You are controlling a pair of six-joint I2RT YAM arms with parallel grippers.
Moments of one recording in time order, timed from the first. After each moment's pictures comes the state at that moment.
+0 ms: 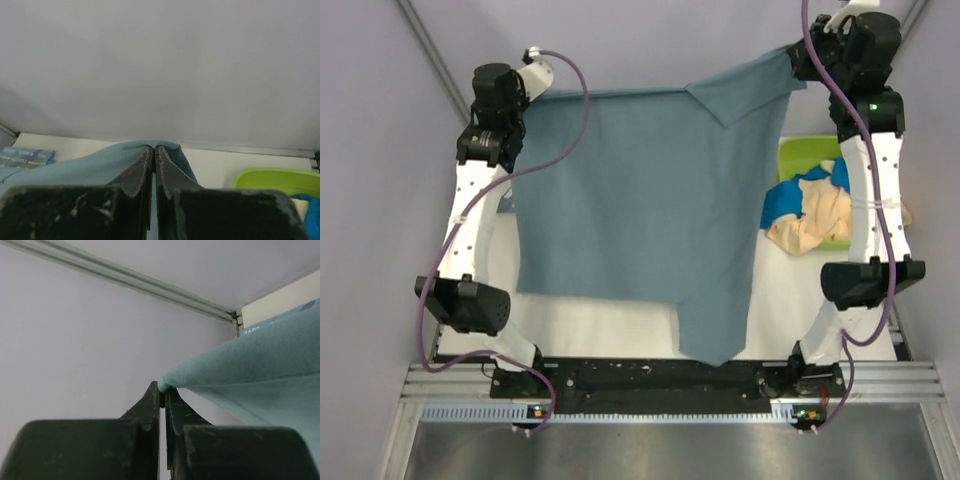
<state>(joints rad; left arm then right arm) -0.11 1.61 1.92 -0.53 -0.45 0.89 0.09 1.76 2.34 -0.59 -0.12 0.16</state>
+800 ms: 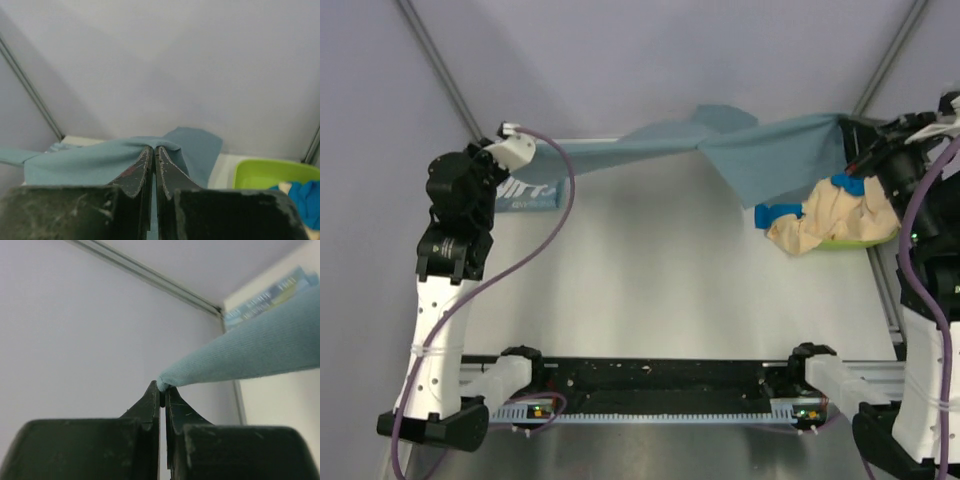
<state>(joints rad) -0.11 1.04 1.44 -0.46 -0.31 0.91 0.06 0.99 1.76 -0.52 -0.18 0.18</state>
